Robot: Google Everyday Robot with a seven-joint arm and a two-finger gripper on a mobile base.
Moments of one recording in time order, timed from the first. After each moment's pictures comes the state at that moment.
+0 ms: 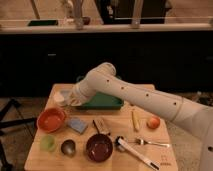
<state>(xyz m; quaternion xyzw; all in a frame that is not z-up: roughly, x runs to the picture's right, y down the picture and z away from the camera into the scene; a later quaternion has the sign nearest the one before) -0.175 0.052 0.703 -0.06 -0.40 -0.38 0.83</state>
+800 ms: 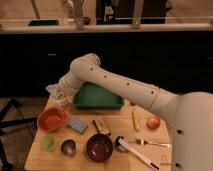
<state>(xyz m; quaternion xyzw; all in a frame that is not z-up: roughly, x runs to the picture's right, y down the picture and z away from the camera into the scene) -0.225 0.028 0.706 -0.07 -0.42 -0.41 0.80</state>
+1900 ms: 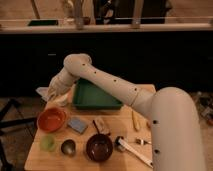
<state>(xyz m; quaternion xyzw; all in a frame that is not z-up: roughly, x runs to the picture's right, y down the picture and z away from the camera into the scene) -0.276 0.035 0.727 -0.09 -0.50 -0.42 0.75</state>
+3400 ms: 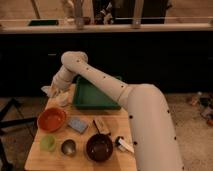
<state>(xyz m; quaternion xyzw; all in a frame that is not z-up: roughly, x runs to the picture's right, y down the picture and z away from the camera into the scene) -0.281 0.021 0.797 -0.14 -0.47 -0.43 0.76</state>
